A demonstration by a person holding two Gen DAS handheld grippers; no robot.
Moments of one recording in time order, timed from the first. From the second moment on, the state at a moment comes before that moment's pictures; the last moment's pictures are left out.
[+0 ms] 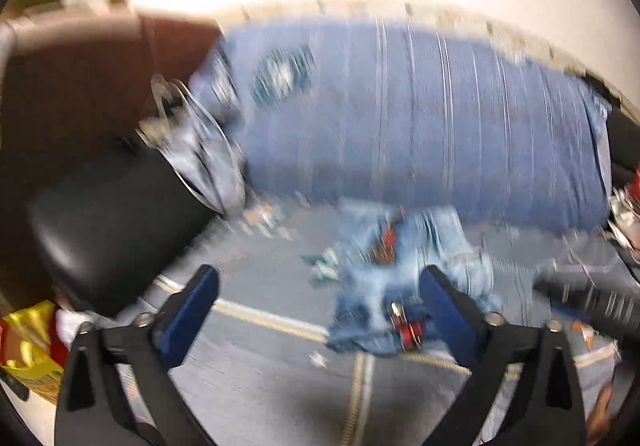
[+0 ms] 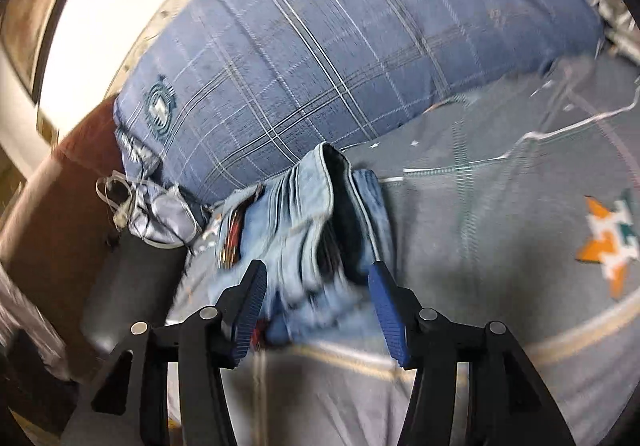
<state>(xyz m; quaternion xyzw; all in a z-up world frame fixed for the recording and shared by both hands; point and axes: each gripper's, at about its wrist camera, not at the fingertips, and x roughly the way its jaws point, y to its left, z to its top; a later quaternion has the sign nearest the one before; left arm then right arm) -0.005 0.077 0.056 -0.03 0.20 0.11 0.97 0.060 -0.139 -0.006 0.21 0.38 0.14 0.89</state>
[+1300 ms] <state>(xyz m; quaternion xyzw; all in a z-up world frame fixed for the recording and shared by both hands) -0.045 0.063 0.049 -0.04 0.31 0.05 0.95 -0.046 -0.074 -0.015 0.05 0.36 0.15 0.92</state>
